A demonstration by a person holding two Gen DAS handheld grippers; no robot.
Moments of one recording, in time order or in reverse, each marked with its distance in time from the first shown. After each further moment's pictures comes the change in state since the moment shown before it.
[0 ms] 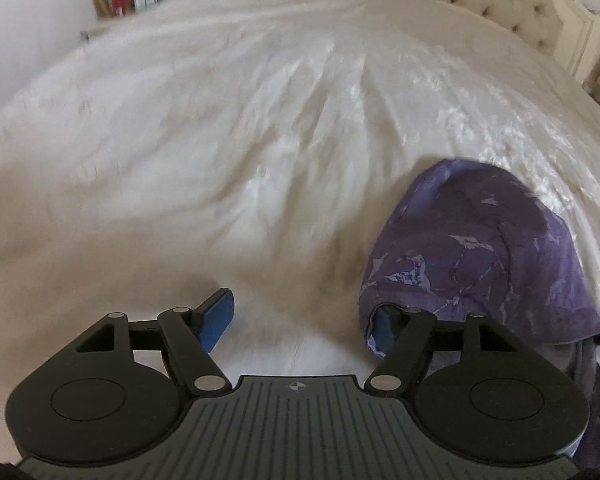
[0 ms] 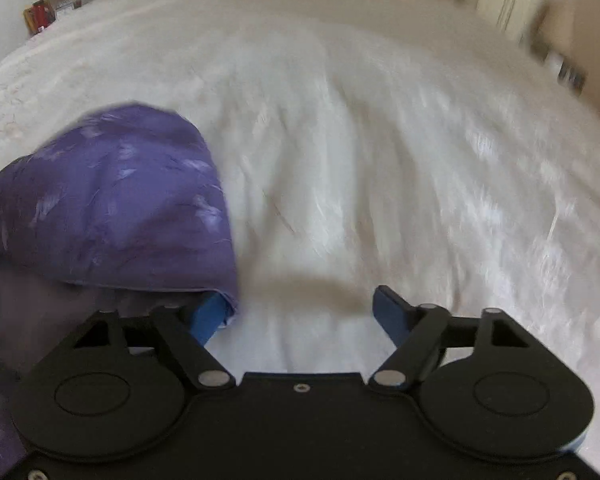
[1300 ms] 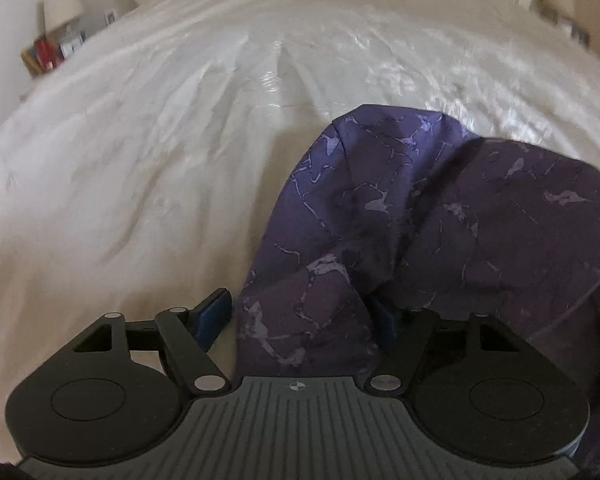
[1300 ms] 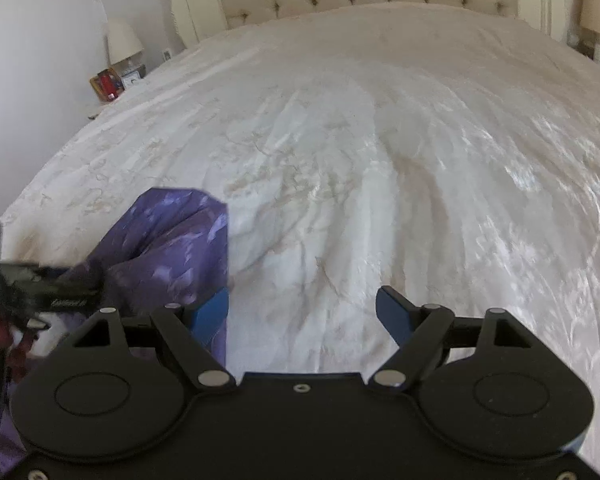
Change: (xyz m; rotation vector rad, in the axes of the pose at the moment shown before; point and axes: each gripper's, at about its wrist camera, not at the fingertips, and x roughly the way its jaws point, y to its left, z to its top) left arm 0.039 -0.046 0.007 0.249 -0.001 -0.028; right arm -0.049 -0.032 0.028 0.043 -0.144 0.276
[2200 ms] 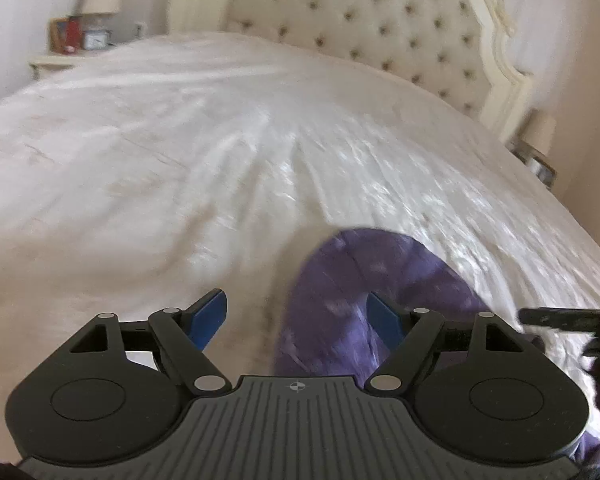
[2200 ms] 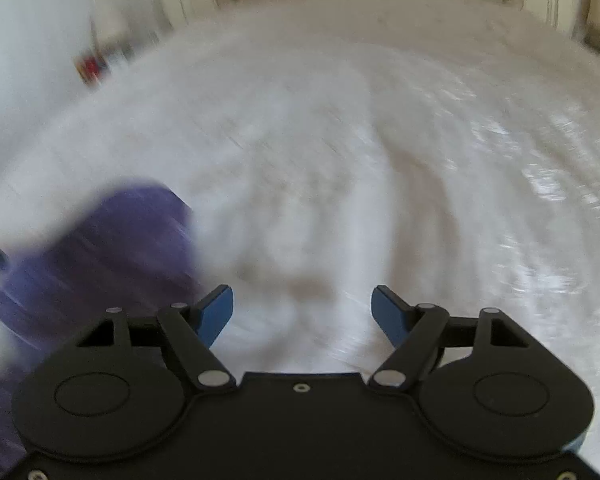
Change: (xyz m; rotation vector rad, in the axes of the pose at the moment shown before) left arm -0.067 0.061 -0.013 -0.262 -0.252 -0.182; right arm 0.057 -0.020 0.019 0.024 0.037 0.025
